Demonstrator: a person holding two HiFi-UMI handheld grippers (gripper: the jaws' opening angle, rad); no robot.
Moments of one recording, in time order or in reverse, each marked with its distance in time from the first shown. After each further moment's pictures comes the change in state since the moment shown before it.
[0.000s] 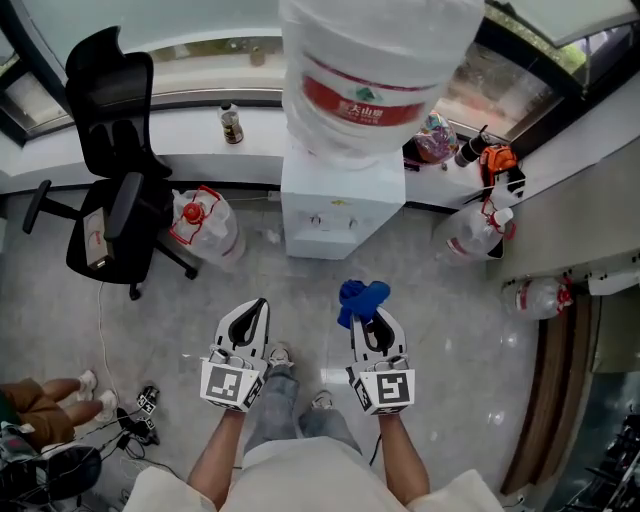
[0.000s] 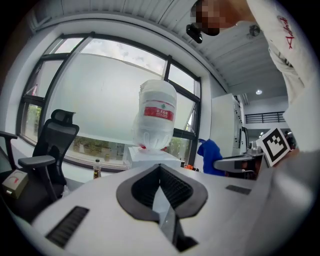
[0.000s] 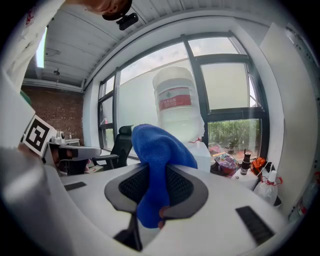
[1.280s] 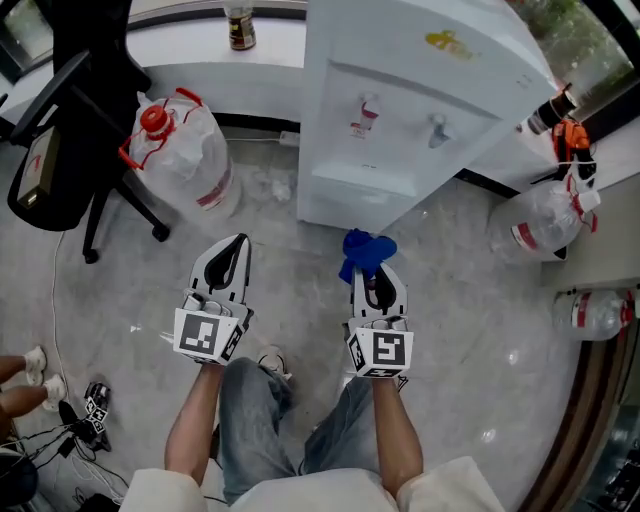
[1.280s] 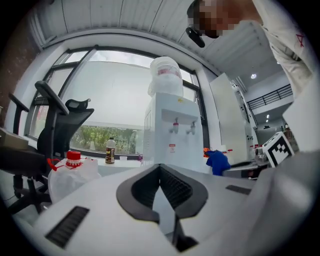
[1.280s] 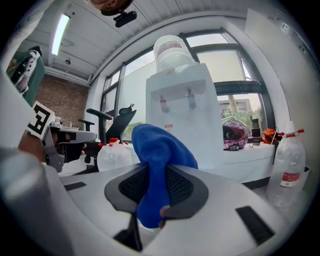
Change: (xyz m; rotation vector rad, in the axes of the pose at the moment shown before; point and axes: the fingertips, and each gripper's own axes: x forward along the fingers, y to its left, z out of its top) left arm 0.081 0.124 -0.350 0.134 -0.137 0.120; right arm 0.167 -0.033 -0.387 -0.045 -0.096 0.024
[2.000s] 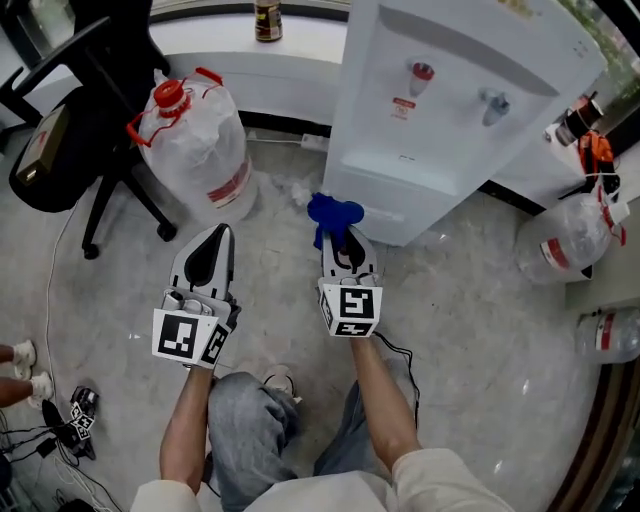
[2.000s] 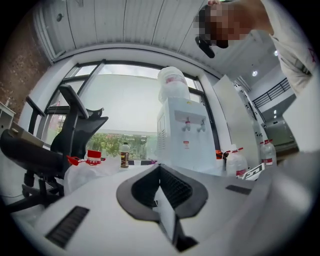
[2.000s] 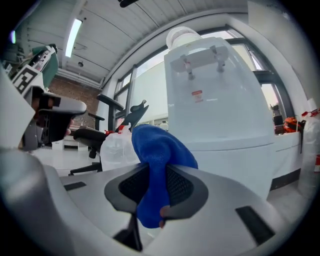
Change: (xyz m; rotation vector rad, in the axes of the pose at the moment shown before) left arm -0.032 0.051 -0.043 0.020 -0.110 0.113; right arm 0.121 0.071 -0.094 -0.034 -0.074 0.125
